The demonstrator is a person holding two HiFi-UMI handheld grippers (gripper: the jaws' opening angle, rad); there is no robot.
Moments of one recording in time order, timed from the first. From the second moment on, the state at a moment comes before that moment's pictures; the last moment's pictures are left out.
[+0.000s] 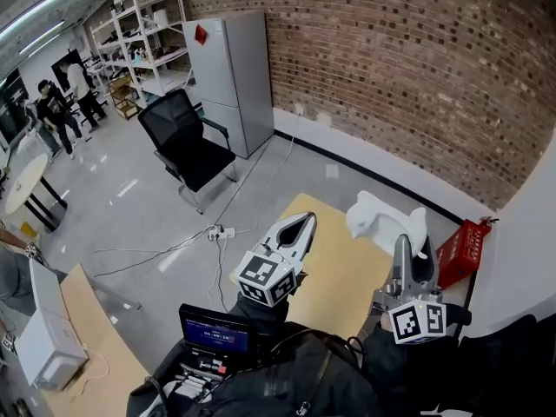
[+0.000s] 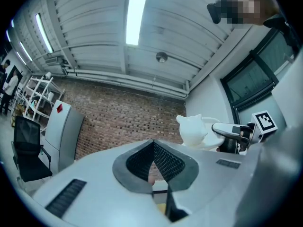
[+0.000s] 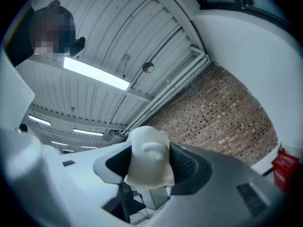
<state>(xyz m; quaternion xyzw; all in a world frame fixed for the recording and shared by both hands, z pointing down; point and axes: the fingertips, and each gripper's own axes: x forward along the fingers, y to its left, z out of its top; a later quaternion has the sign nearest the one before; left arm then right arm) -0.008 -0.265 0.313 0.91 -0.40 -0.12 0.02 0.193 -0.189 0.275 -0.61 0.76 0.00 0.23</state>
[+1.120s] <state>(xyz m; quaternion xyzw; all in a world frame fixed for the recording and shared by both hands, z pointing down) -0.008 -0.261 0.322 0.91 -0.40 -0.11 0.03 0.187 -0.182 0.281 -0.61 0.76 0.00 0.24</state>
